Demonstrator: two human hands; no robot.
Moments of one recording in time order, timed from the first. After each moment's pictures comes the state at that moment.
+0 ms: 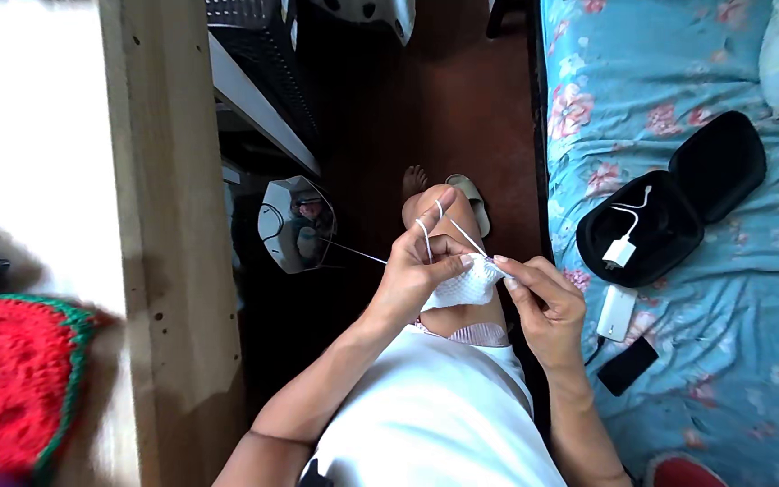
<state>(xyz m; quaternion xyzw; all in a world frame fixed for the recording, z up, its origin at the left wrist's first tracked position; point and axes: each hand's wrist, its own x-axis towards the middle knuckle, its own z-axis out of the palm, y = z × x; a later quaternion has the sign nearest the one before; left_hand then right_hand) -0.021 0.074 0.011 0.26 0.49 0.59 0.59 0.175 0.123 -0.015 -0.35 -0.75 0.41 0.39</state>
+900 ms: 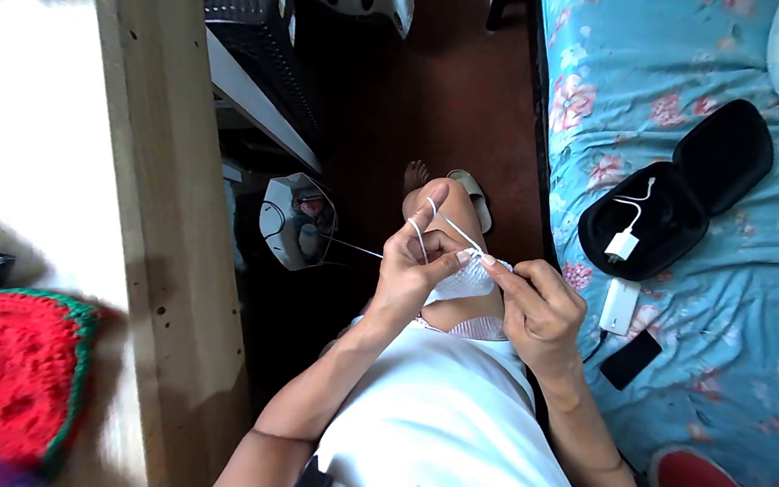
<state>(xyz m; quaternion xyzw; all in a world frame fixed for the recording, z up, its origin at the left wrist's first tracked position) -0.016 0.067 0.012 0.28 0.51 0.61 0.54 0.164 0.112 -0.006 -0.35 -0.85 0.15 0.37</state>
